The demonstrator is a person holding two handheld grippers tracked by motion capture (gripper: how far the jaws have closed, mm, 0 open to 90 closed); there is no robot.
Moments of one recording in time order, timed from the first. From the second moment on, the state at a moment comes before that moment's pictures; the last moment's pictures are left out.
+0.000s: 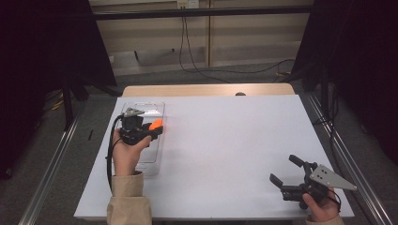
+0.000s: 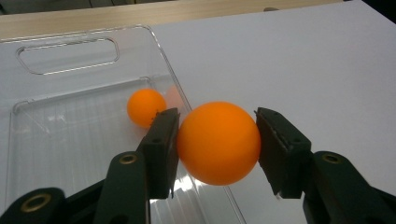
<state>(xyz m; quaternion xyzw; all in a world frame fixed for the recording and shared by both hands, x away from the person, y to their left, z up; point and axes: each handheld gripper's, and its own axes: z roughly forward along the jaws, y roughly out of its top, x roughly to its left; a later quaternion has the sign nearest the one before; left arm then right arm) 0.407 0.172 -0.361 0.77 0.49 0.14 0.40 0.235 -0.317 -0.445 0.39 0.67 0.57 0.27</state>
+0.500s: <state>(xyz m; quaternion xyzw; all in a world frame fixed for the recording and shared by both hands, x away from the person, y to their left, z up) 0.407 0.181 -0.361 0.76 0.49 0.15 0.39 0.235 -0.317 -0.445 0.39 0.67 0.58 0.27</state>
